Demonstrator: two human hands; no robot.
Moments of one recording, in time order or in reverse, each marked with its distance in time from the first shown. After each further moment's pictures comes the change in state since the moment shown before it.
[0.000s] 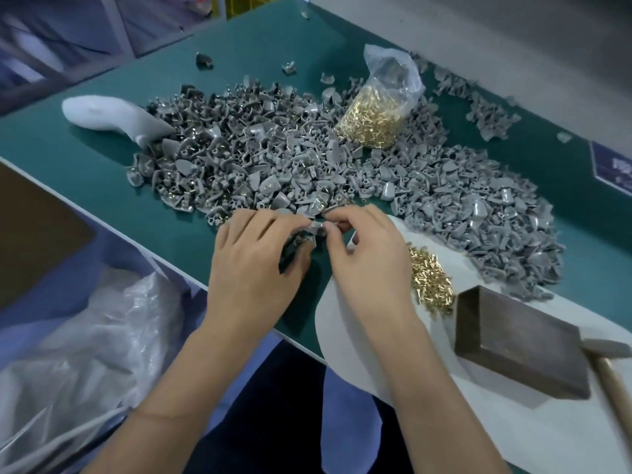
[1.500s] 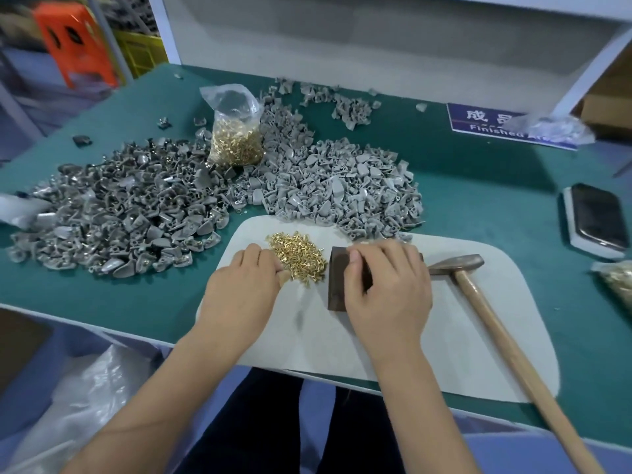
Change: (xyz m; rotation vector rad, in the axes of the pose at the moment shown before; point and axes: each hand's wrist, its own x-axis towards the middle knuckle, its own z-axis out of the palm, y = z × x) left_hand -0.010 0.112 0.049 0.404 -0.482 0.297; right_hand -0.100 0.102 -0.113 -0.305 0.506 0.102
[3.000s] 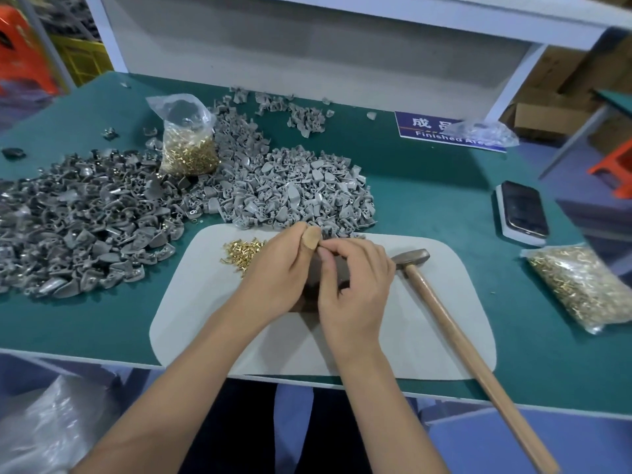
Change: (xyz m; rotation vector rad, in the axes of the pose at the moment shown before) left_hand 0.046 0.072 -0.011 -0.986 0.122 0.200; right_hand 0.000 0.001 -0.007 0.277 0.229 0.052
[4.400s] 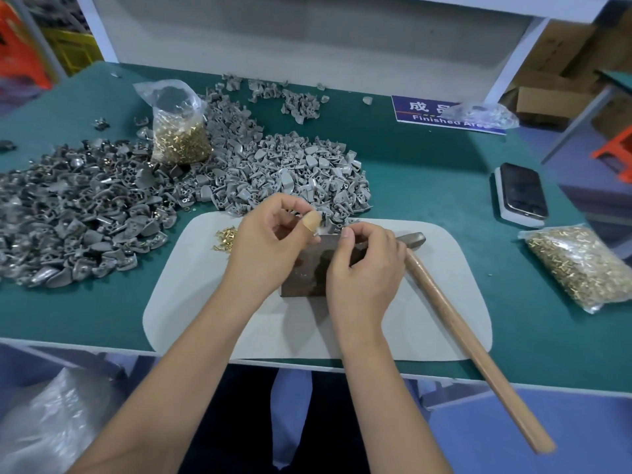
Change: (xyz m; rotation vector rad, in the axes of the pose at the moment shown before) left_hand -0.002 0.024 -0.003 -0.343 0.146 -0.184; right_hand 0.004 0.006 -0.004 -0.132 0.062 0.340
